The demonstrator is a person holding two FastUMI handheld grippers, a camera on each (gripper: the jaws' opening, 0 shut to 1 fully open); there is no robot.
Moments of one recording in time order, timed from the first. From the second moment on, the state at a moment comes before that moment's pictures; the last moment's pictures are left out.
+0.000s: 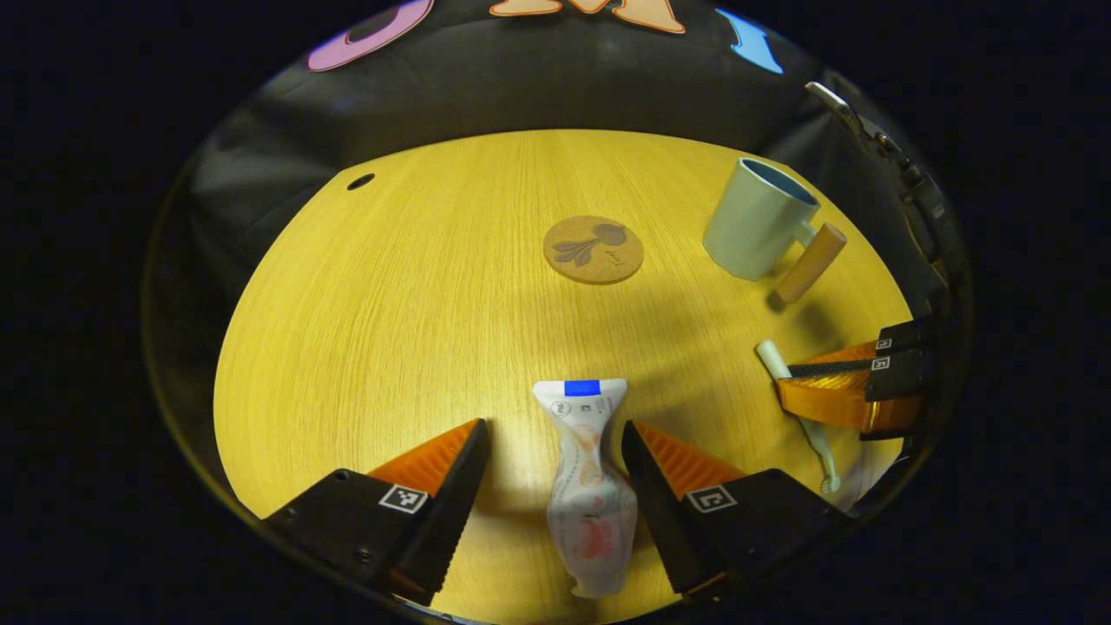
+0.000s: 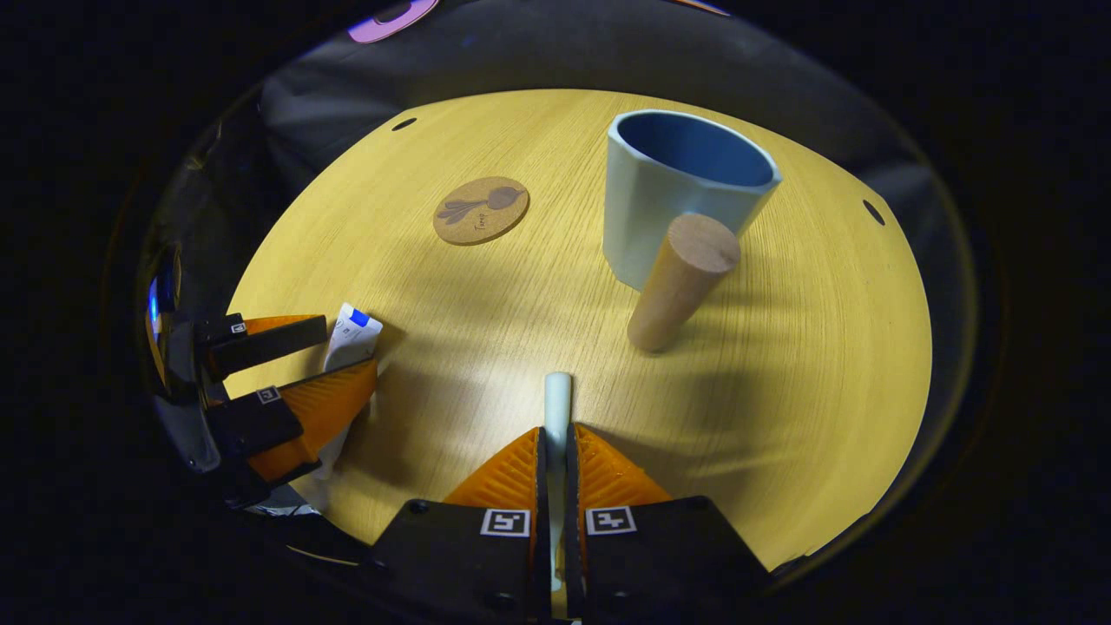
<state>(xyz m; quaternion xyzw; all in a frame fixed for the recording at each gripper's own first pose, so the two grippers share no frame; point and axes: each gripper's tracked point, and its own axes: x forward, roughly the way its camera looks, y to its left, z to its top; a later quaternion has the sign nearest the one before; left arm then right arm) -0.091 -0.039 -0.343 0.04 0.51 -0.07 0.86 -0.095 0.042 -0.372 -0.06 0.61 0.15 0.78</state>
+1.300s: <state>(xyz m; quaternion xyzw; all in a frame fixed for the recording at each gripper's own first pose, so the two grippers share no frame) -0.076 -0.059 -0.290 -0.01 0.44 -0.11 0.89 -0.080 0.038 -0.337 -0.01 0.53 0.14 0.84</state>
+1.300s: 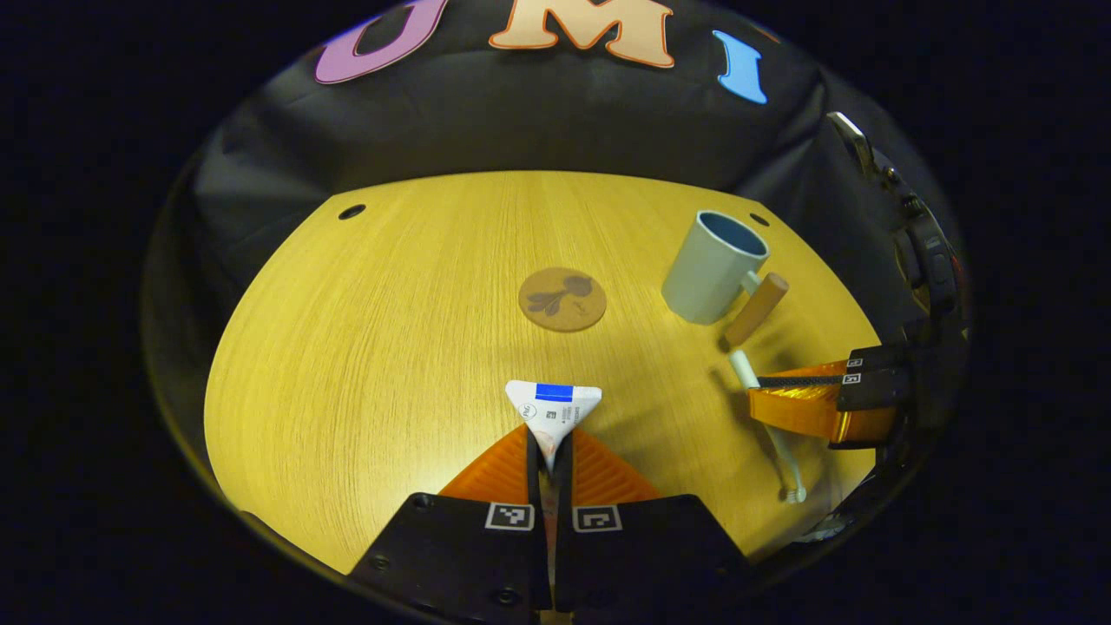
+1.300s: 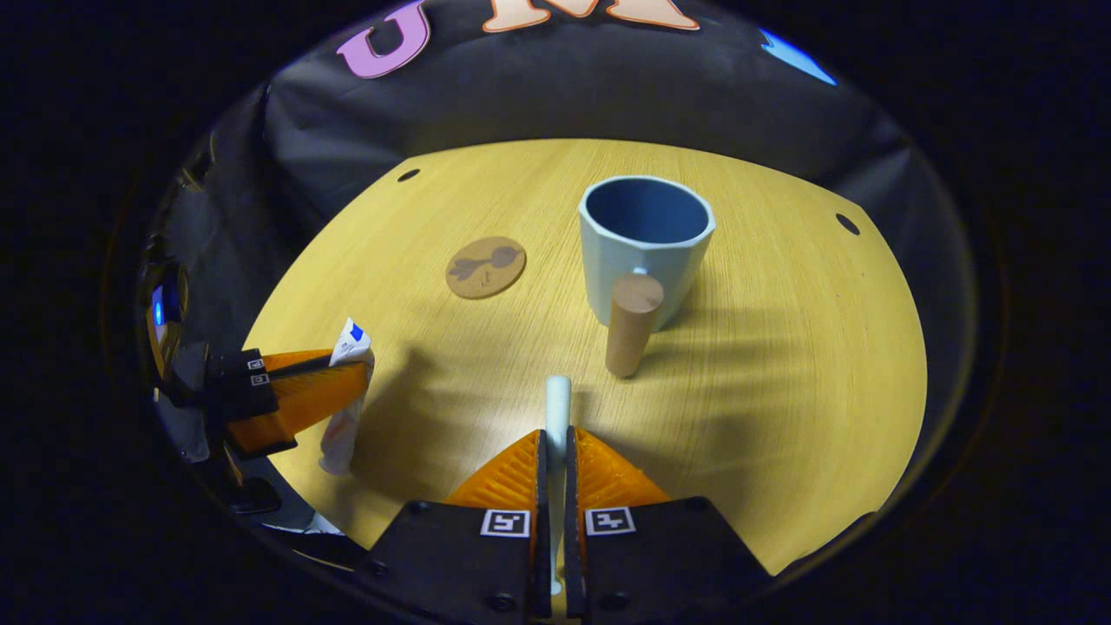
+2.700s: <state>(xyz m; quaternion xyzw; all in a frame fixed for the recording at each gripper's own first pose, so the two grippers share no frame) -0.034 -0.050 -0.147 -0.02 0.31 -0.10 0.95 0.106 0.042 -0.182 0.09 0.25 0.15 0.95</state>
